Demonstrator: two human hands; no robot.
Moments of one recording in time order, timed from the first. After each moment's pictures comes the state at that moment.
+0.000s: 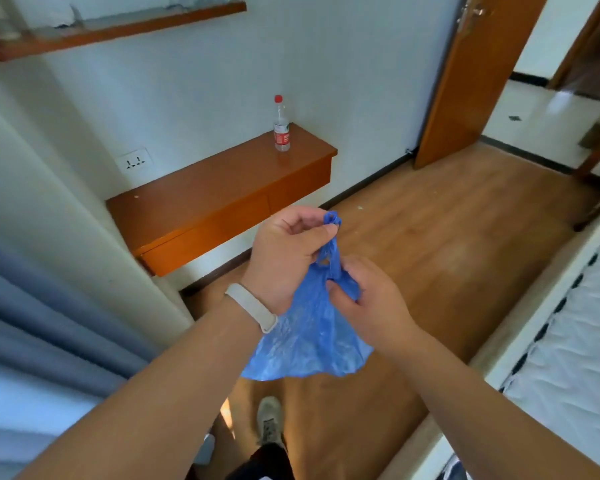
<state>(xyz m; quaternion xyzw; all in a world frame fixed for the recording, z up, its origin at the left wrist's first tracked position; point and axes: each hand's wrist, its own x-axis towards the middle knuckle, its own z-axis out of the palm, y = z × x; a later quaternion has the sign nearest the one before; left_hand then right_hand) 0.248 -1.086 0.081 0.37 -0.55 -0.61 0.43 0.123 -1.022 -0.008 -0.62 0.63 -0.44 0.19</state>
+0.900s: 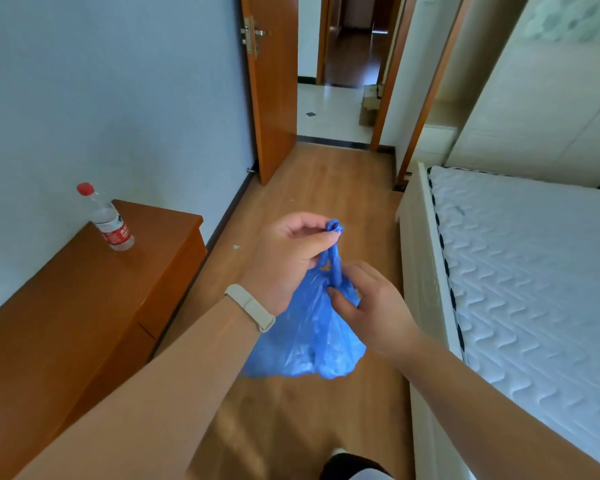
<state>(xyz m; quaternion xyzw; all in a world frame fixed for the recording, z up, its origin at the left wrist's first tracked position) 0.065 -1.367 0.076 0.14 -0.62 -0.76 0.16 0.007 -1.222 -0.008 -0.39 0.82 -0.43 -0.02</state>
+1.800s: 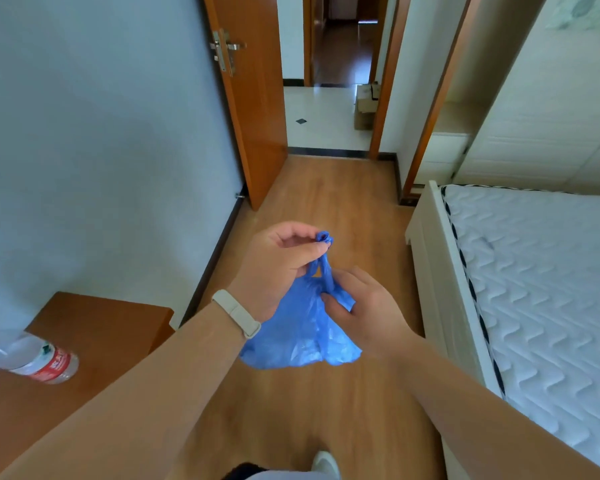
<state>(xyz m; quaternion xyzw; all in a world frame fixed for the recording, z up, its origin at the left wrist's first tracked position) -0.221 -1.518 0.073 0.14 -0.65 -0.74 0.10 -0.273 -1.368 -0.017 -0.36 0.83 -0.42 -0.02</state>
